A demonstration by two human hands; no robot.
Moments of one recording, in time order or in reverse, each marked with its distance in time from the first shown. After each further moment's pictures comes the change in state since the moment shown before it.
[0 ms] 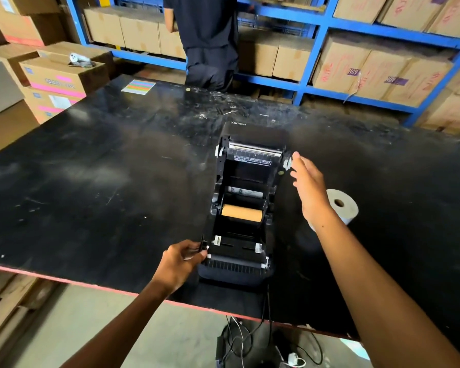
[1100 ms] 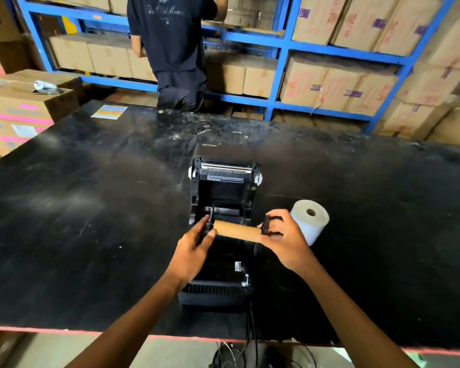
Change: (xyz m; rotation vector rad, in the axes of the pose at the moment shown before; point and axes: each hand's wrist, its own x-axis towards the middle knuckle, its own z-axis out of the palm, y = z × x) left_hand 0.029 0.091 0.035 -0.096 -0.102 0.171; right_hand -0.057 0.048 -0.036 -0.162 -0.191 -0.060
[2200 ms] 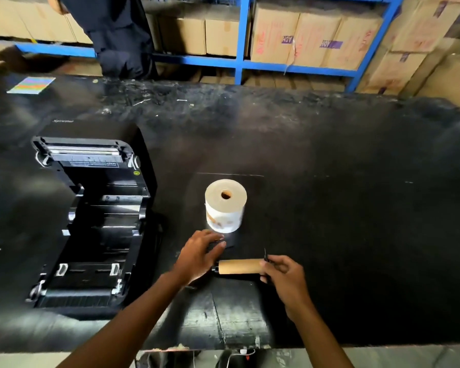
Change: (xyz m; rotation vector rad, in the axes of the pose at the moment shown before) left_hand 0.058 -0.039 0.266 0.614 -0.219 0.168; right_hand -0.032 0.180 -0.194 0.367 0.294 0.480
